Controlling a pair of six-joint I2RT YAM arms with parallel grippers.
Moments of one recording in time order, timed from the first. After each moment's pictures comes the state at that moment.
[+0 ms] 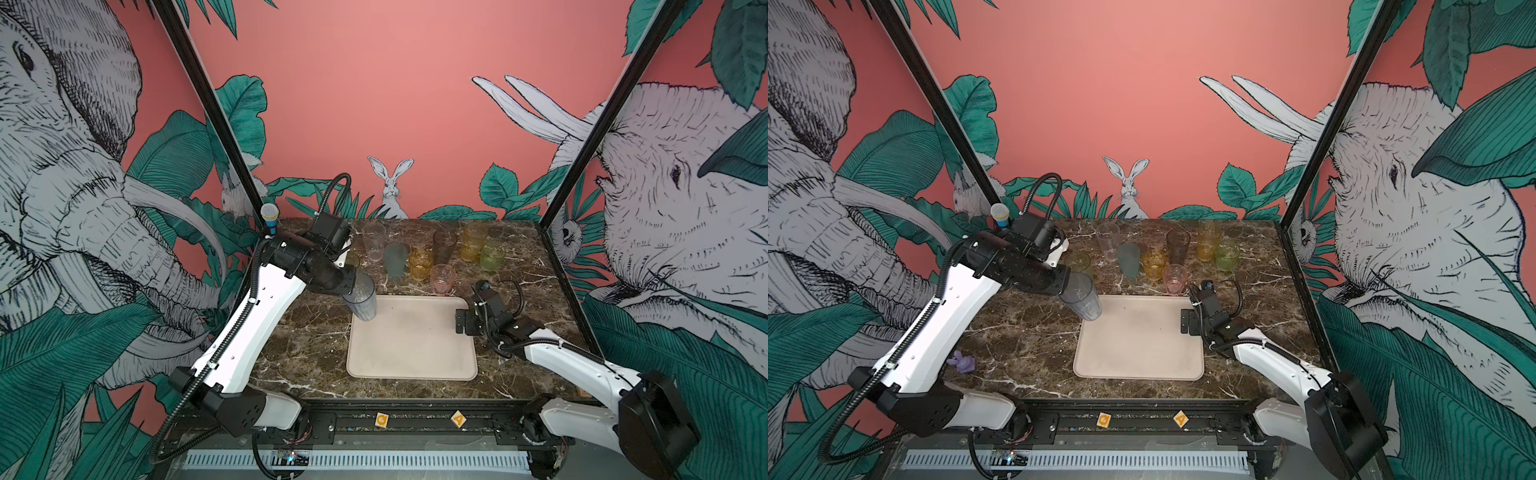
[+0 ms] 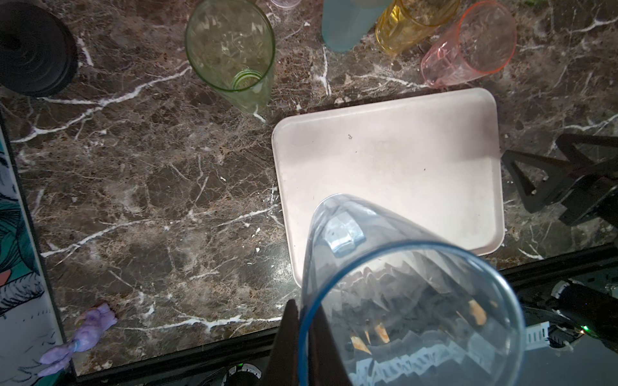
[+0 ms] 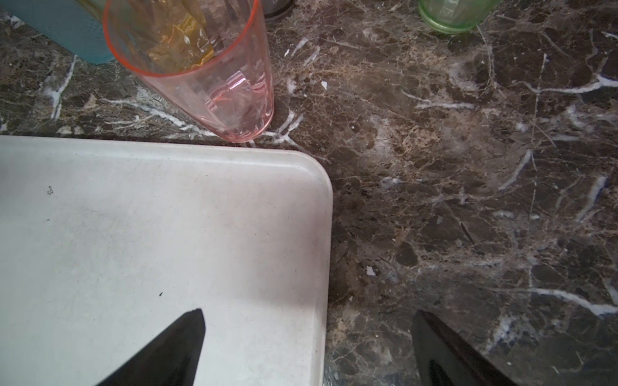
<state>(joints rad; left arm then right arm) -0.54 1.40 1.70 -1.46 -0.01 -0.31 0.56 1.18 0.62 -0.35 0.25 0.44</state>
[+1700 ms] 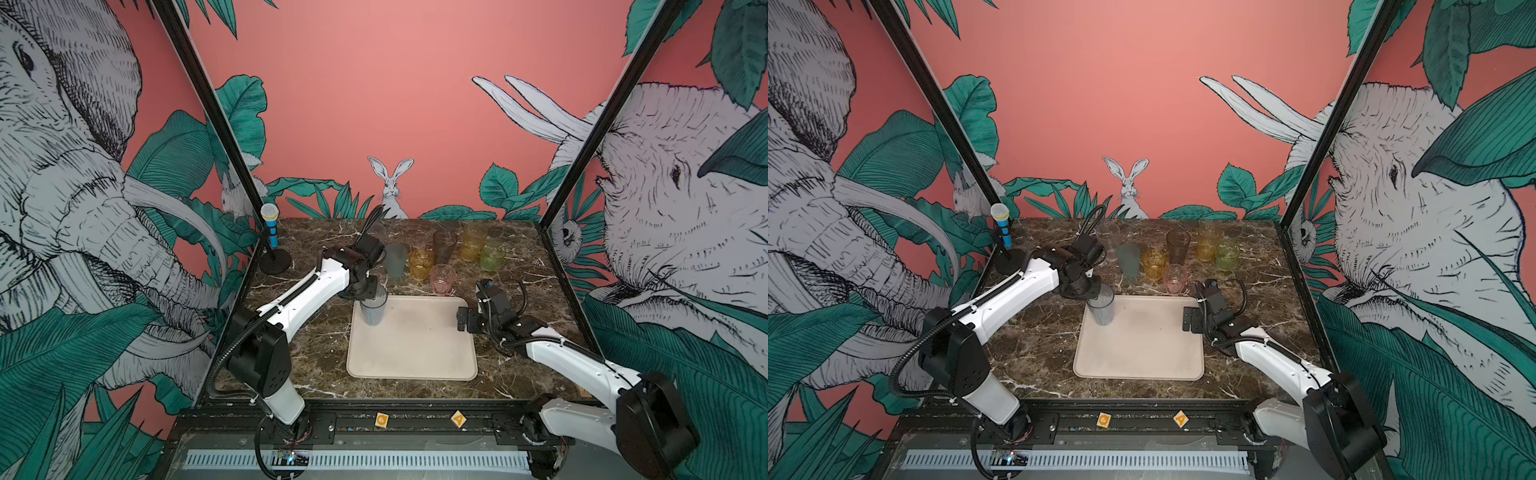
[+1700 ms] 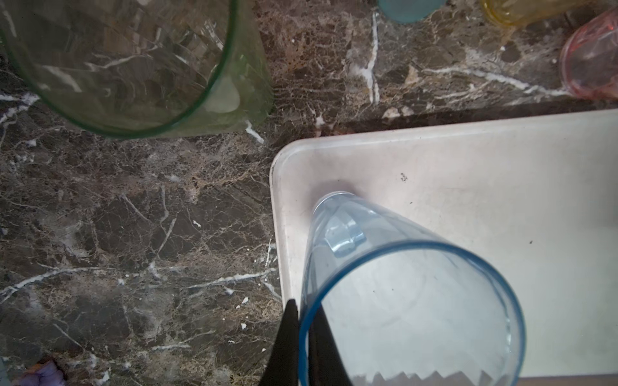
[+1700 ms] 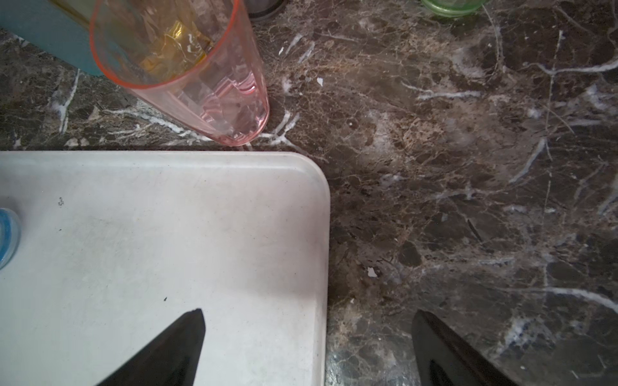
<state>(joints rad) -0.56 1.64 1.43 -1.09 -0.15 -0.40 0.51 1.18 0.62 -0.34 0.18 0.45</state>
